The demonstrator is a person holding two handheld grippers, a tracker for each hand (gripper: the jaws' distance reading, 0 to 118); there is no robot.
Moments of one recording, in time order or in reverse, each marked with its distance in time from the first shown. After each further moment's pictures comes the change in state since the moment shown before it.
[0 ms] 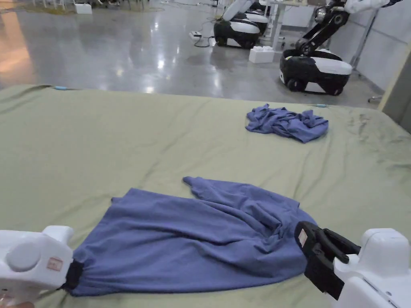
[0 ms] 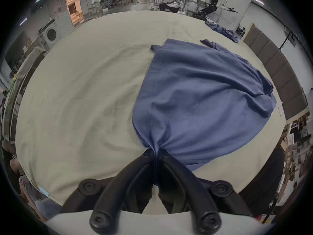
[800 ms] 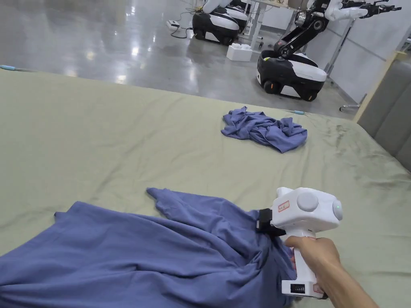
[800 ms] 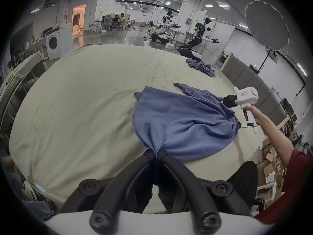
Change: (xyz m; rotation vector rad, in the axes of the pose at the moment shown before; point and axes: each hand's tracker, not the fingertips) left arm 0.019 -0.009 0.095 0.287 -0.133 0.053; right arm 0.206 -0.018 -0.379 -0.784 -0.207 -0.088
